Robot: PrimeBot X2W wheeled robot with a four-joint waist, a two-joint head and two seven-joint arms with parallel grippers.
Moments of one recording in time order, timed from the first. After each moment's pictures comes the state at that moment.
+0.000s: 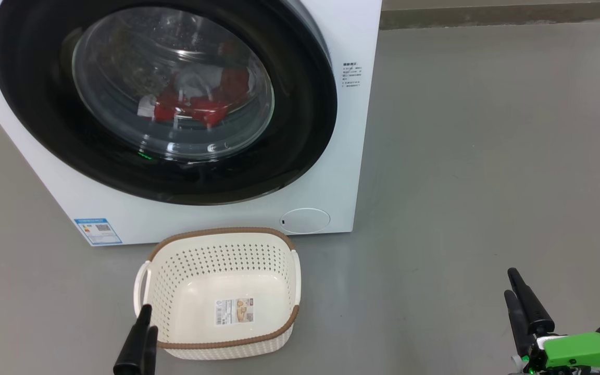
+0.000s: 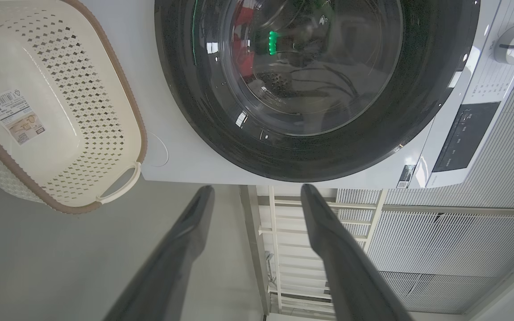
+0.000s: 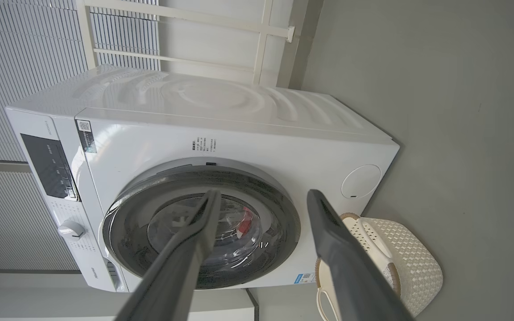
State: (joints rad) left arm -0.02 0.01 0.04 0.32 -1.58 -0.12 0.05; right arm 0.00 -0.03 -0.10 0.33 1.57 0.13 0.05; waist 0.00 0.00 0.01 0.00
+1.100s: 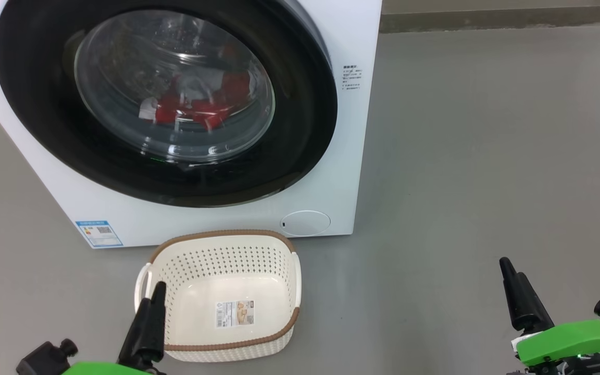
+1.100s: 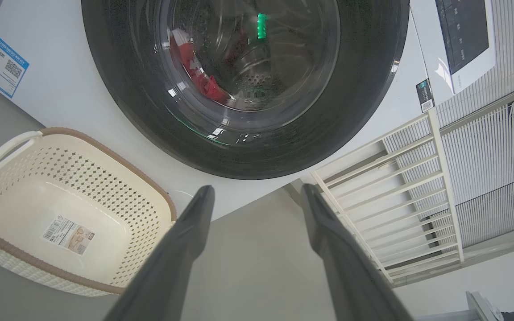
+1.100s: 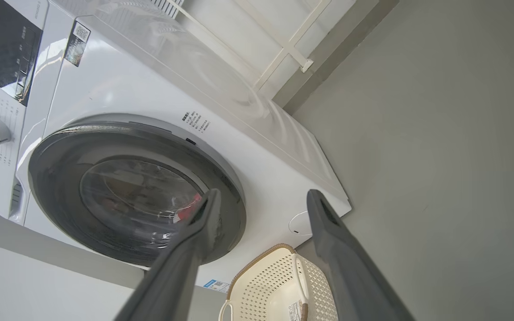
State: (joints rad) left arm -0.04 0.02 0.01 0.23 -1.05 -0.12 -0.04; right arm -0.01 -0.04 -0.08 0.28 1.06 0.13 -0.04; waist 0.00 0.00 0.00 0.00
